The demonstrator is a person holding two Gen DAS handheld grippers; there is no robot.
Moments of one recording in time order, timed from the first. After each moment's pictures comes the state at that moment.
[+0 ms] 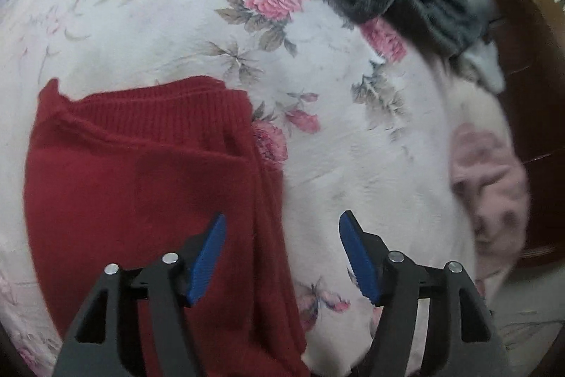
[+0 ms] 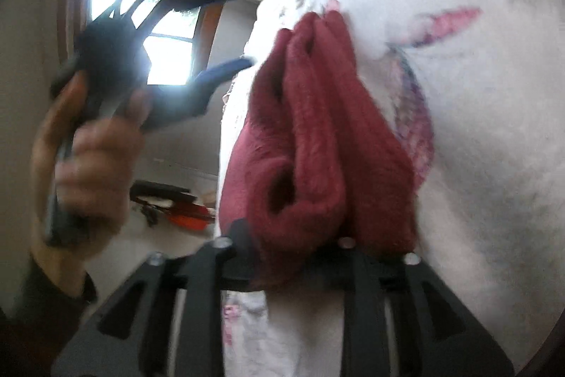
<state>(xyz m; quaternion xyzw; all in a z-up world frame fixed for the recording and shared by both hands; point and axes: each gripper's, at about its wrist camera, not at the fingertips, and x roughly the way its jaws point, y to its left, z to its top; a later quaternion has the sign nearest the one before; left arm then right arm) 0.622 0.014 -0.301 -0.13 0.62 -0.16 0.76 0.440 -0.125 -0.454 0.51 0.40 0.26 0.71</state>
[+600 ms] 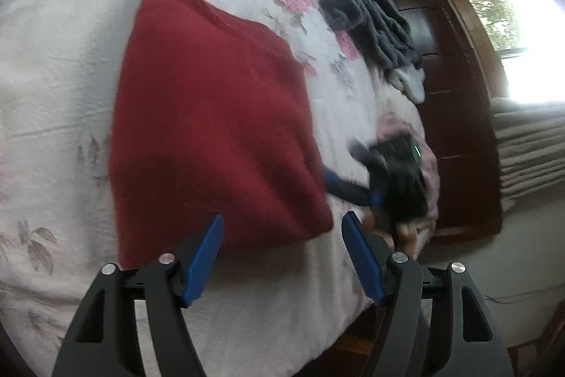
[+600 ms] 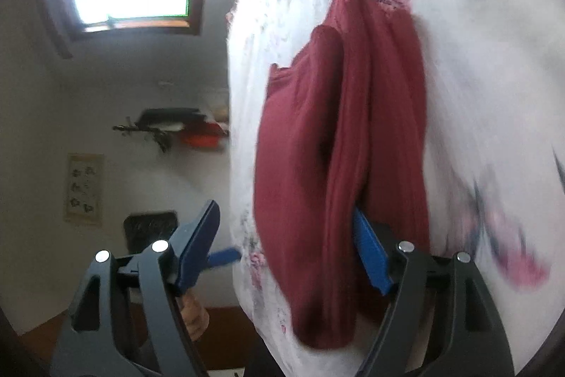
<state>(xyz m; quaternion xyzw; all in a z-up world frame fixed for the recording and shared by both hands) 0.484 0.176 -0.308 -0.29 0.58 -0.28 0.71 0.582 -0.130 -0.409 0.43 0.56 0.37 0.60</state>
